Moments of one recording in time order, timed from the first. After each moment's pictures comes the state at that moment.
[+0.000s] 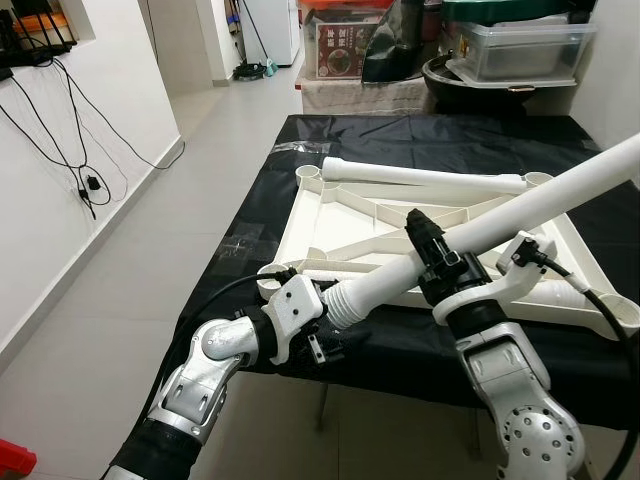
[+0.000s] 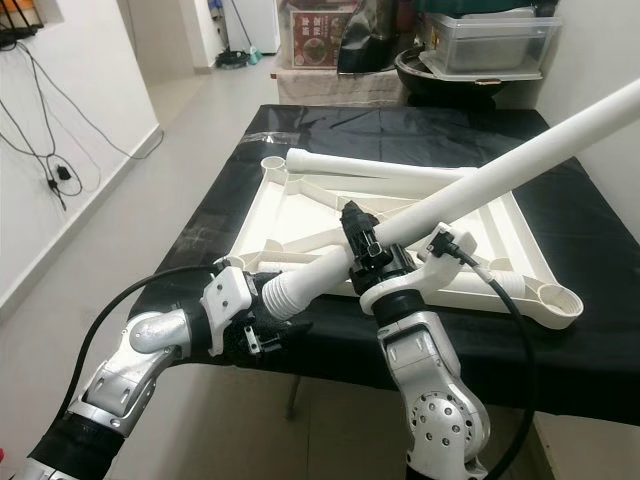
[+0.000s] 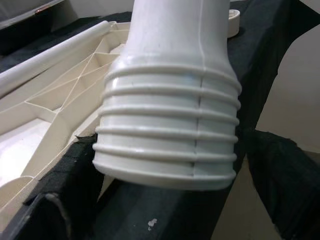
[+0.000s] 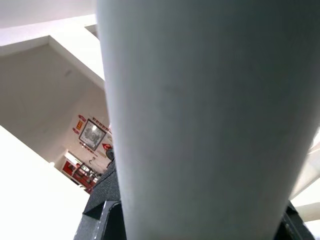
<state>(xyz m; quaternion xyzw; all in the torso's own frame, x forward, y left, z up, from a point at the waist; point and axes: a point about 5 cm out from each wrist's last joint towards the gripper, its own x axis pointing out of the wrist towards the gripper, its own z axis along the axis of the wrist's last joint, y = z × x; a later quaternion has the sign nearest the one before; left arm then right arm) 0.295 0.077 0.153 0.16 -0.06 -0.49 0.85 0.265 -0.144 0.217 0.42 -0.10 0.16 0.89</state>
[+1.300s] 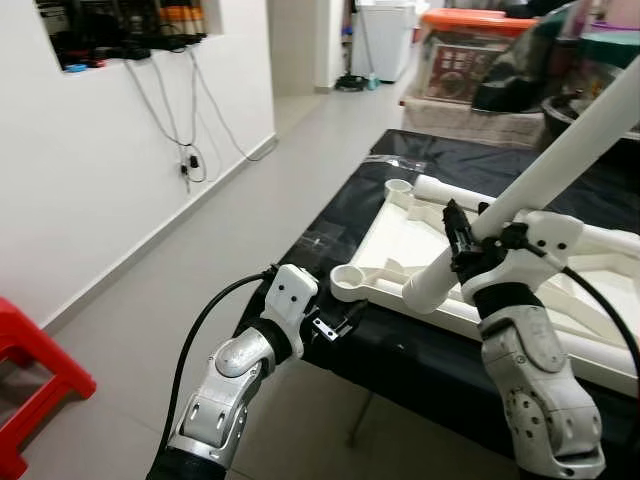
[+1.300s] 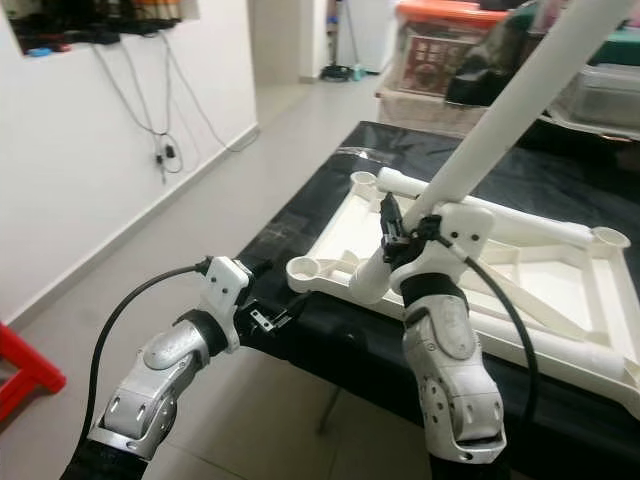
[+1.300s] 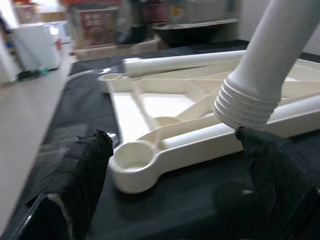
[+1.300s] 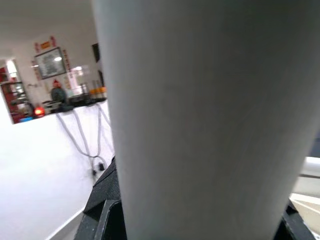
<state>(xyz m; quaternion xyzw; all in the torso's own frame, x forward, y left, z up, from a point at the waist) 0.292 0.064 0.155 0.02 -0.07 -0.33 0.94 0.279 -0.172 0.225 0.09 -0.16 0.01 0.98</state>
